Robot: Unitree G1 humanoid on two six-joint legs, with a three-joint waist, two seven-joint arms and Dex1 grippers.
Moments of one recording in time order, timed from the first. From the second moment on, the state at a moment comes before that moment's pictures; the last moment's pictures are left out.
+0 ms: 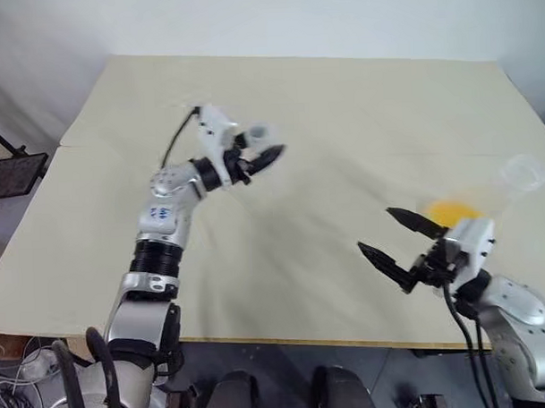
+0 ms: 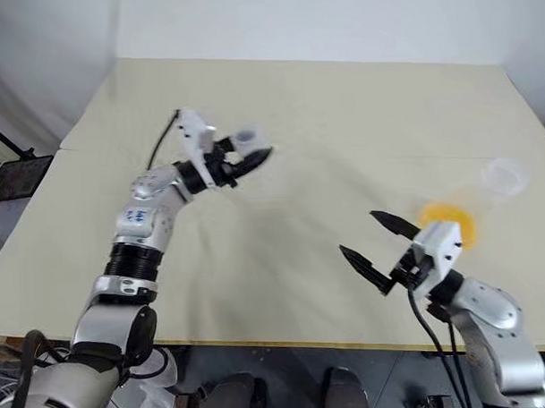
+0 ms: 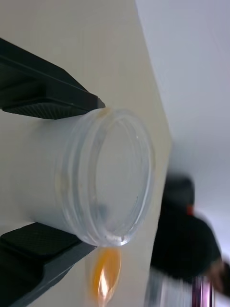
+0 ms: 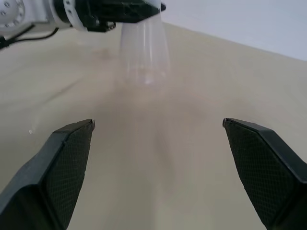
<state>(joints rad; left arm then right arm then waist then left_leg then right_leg) -0.93 0.22 -0.06 0.49 -0.29 0.11 -0.87 0.16 -0.55 -0.30 -0.46 0.54 0.14 0.78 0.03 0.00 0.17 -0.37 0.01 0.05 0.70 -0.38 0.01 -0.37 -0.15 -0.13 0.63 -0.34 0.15</state>
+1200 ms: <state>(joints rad) -1.06 0.19 -0.09 0.78 -0.18 0.06 -1.08 0.28 -0.52 -0.35 -0.59 0.54 0.14 0.69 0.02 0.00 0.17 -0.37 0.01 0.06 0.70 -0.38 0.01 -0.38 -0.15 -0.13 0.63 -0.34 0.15</state>
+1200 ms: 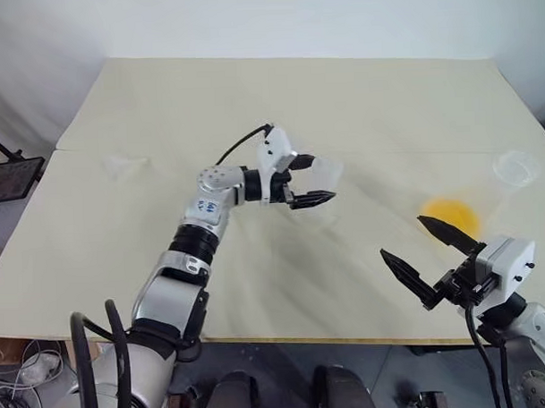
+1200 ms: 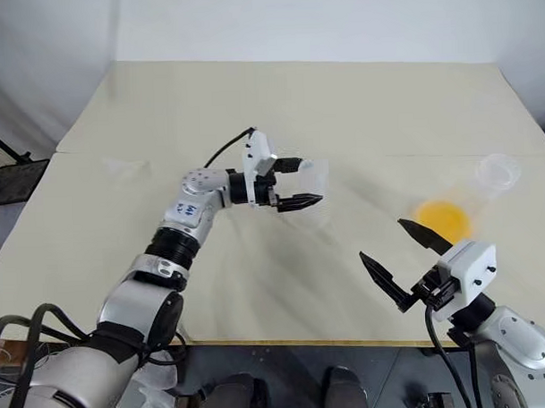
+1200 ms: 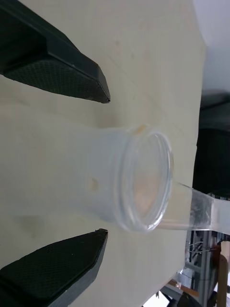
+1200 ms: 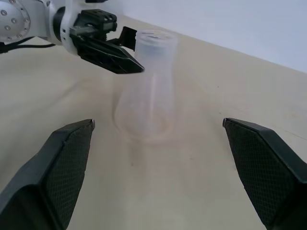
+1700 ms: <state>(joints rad) -0.63 0.49 0.22 0.40 -0.34 -0.01 -1.05 0.03 -0.57 -0.20 -0.44 0.54 0.16 0.82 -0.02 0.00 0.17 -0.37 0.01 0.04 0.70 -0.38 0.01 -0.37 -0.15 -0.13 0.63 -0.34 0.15</state>
